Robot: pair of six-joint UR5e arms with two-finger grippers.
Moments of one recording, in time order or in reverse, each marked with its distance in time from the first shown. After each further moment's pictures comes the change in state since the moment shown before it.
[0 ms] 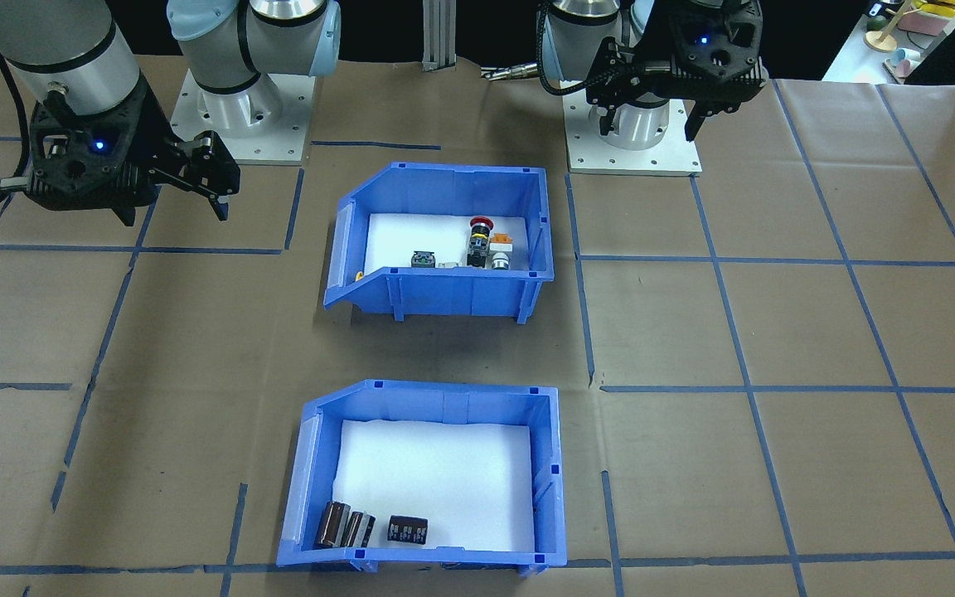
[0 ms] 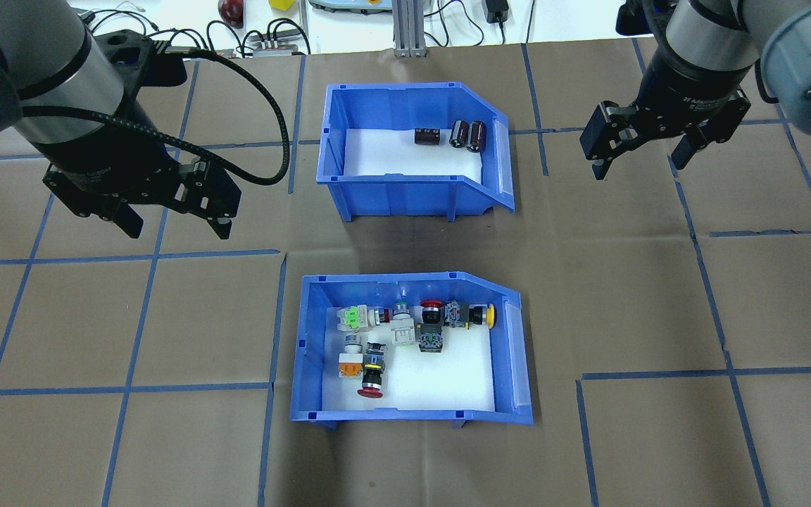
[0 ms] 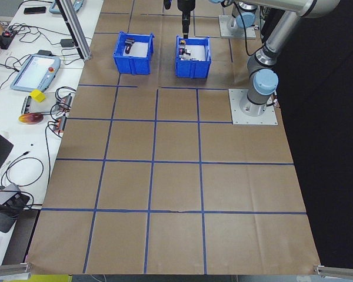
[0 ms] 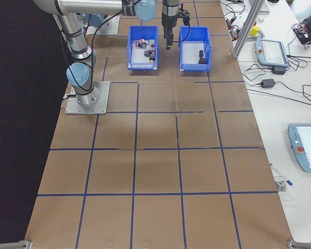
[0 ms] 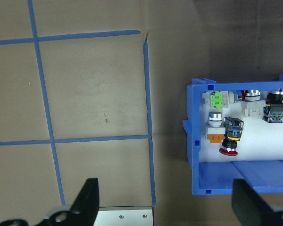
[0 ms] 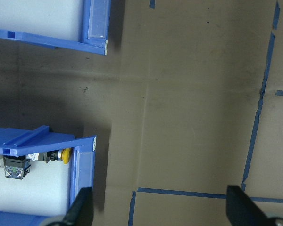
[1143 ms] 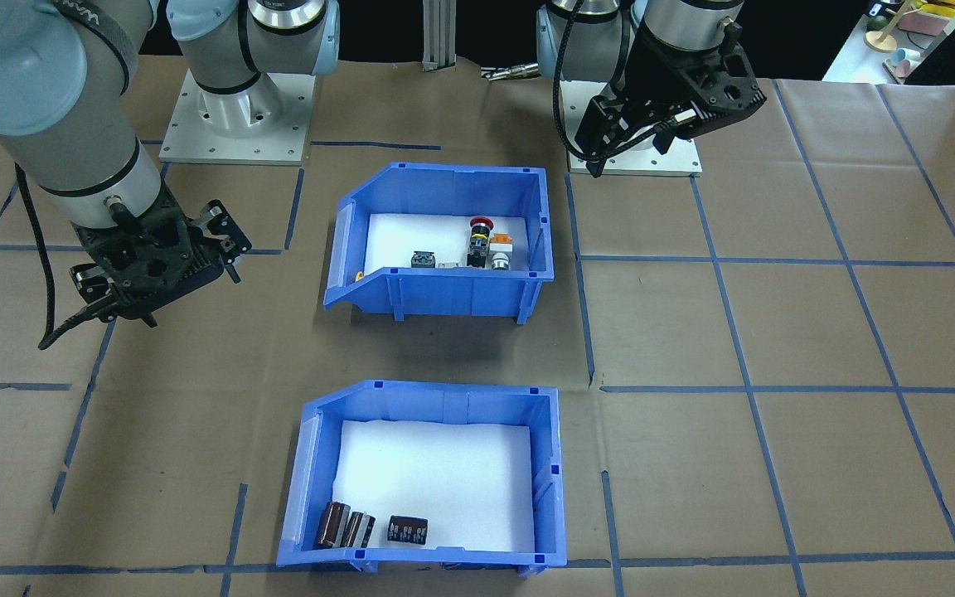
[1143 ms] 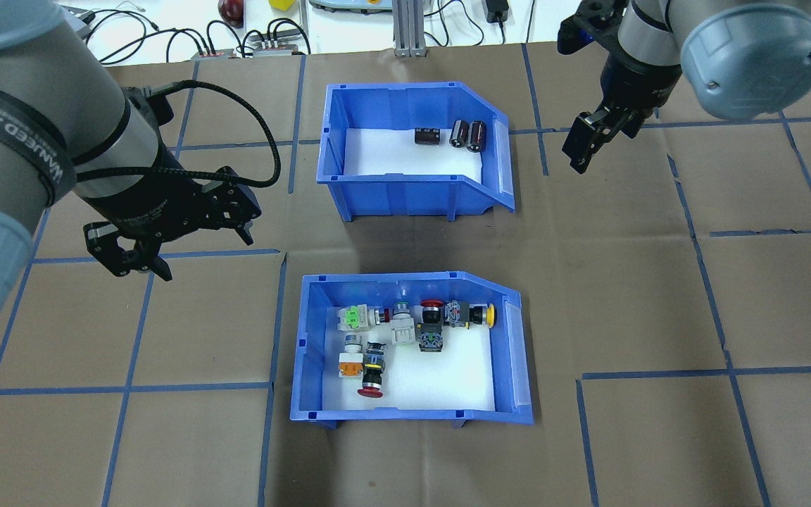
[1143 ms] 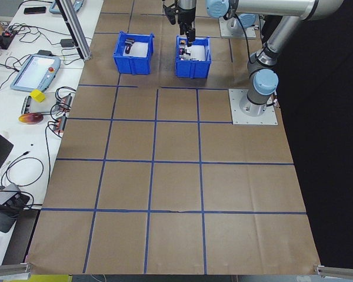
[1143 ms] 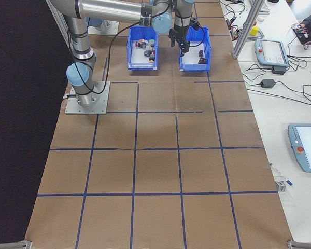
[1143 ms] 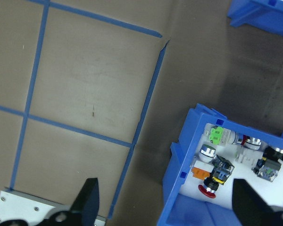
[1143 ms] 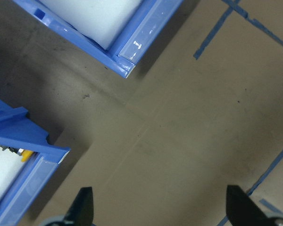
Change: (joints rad) left arm -0.008 0.074 -0.201 0.160 -0.029 -0.593; right arm 0.025 0.159 -0.043 -0.145 0.005 -0.556
